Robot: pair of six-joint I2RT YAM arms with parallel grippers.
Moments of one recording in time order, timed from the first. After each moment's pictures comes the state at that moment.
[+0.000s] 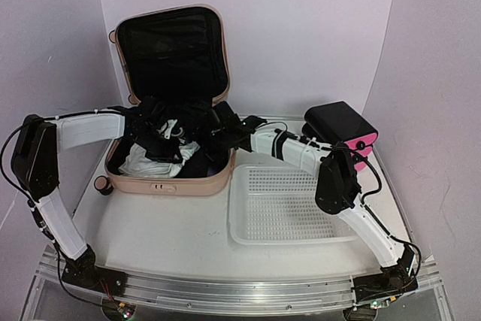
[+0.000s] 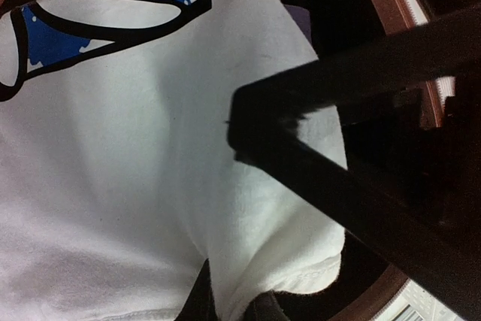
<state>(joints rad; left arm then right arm) -0.46 1.71 1.28 -0.59 0.26 -0.23 0.89 2.61 2.48 -0.54 -0.12 1.27</state>
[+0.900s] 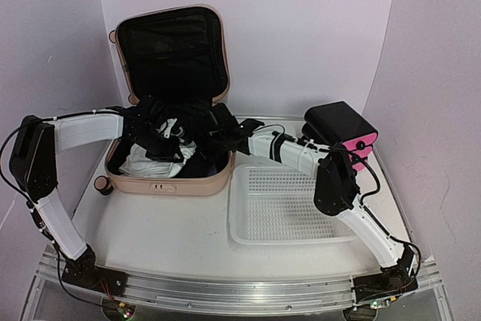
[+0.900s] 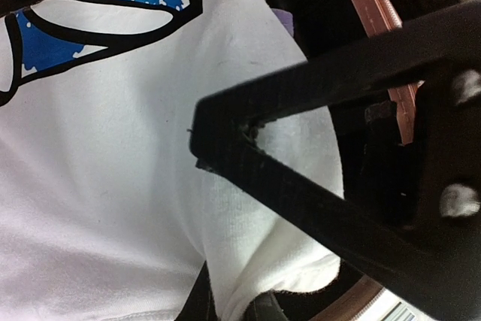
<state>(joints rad) -0.46 1.70 1.27 -0.58 0.30 -0.23 0.90 2.63 2.47 -0.48 -0.12 1.42</state>
